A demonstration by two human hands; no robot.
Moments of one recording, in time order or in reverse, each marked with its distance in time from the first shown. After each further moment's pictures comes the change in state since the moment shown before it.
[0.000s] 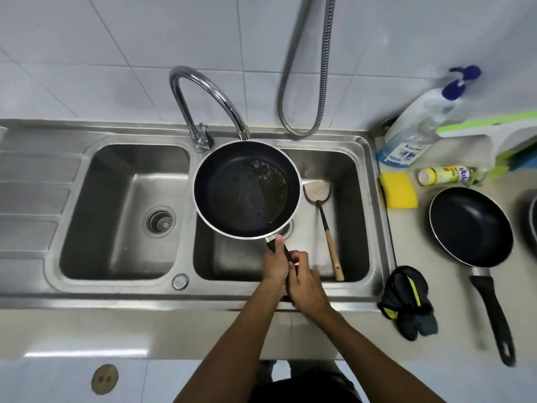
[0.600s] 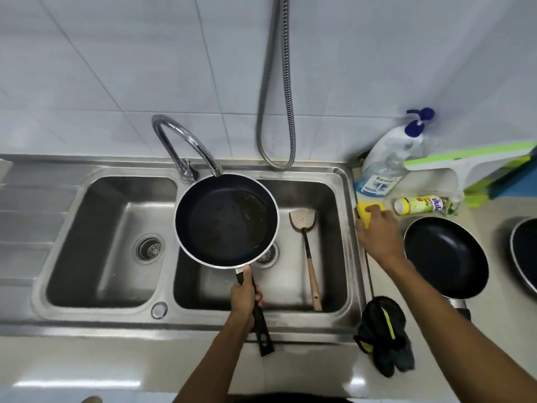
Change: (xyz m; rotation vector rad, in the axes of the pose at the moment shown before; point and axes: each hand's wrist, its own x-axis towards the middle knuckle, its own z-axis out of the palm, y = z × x) left_hand -0.015 0.004 0.000 -0.193 0.119 0.062; right_hand 0.112 0.030 -0.241 -0.510 0.516 -0.005
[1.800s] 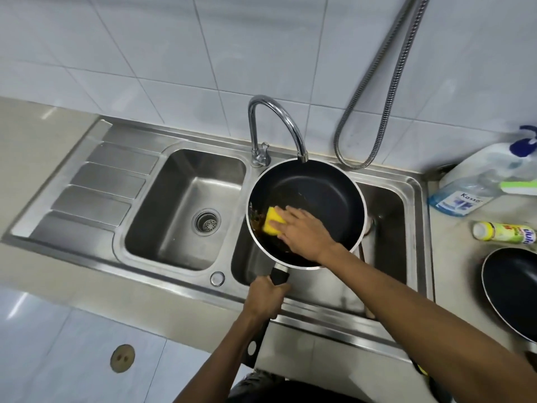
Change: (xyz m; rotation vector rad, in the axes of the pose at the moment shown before) left_hand -0.034 0.026 -0.104 0.514 -0.085 0.235; right_hand -0.082 -0.247 0.096 -0.321 -0.338 -1.121
